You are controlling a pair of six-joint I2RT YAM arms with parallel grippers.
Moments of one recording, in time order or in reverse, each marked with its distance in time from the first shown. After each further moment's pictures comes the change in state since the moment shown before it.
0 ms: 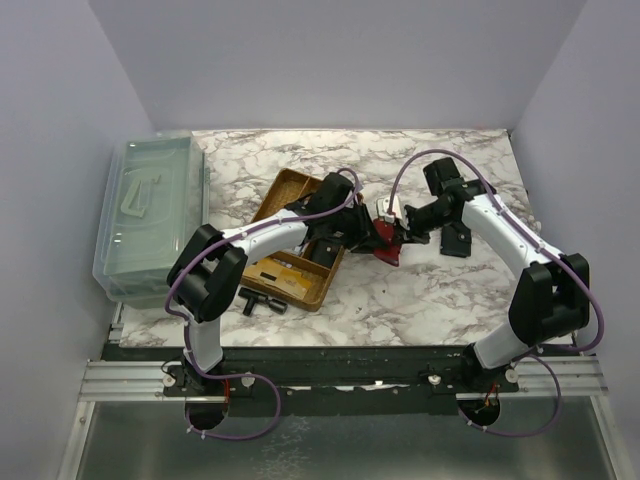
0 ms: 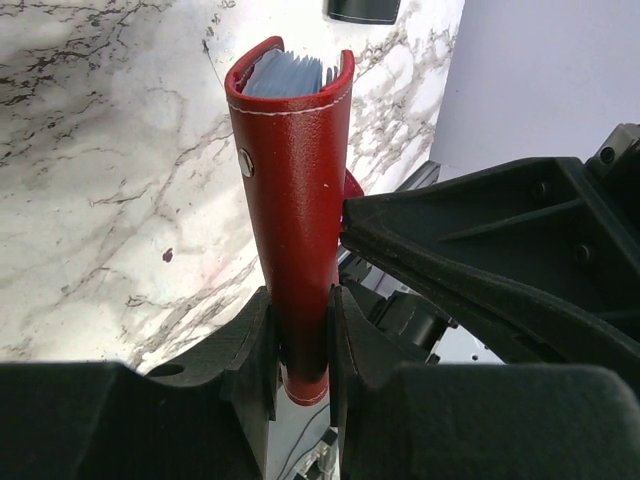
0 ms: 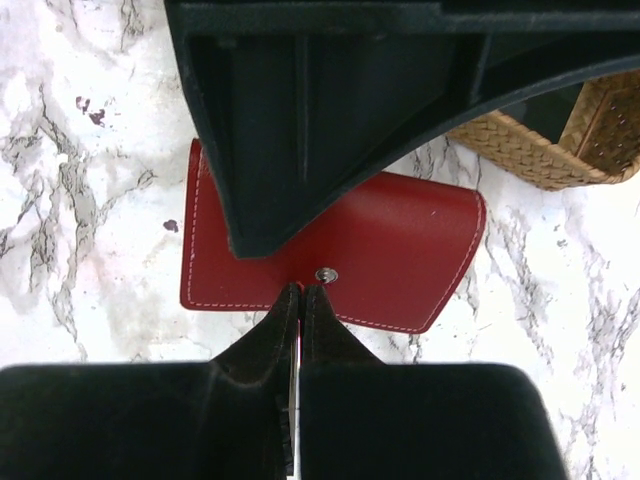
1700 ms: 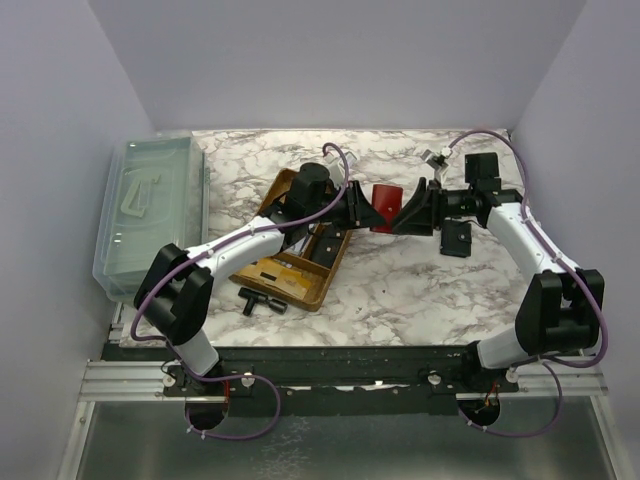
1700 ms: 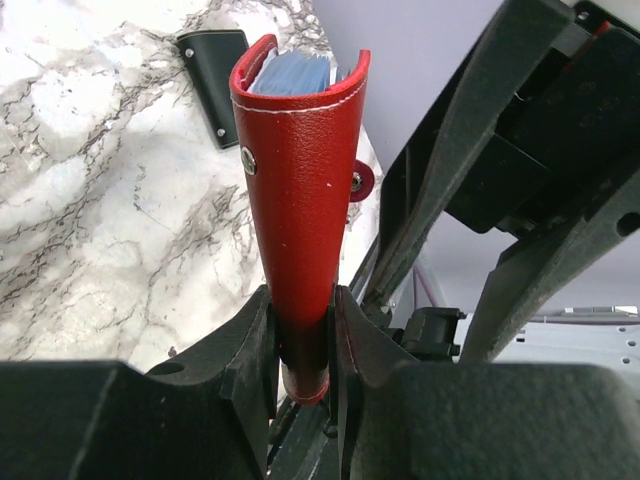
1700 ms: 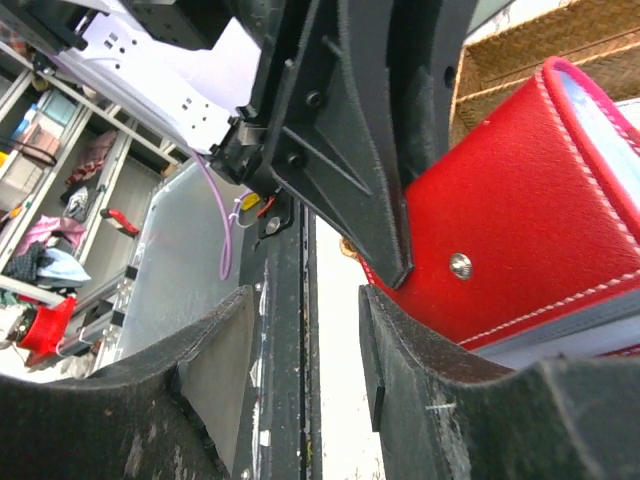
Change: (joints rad) left arm 0.027 -0.213 -0.139 0.315 -0.042 0.251; right arm -0.208 -0.083 -0.118 0.395 -0.774 1.081
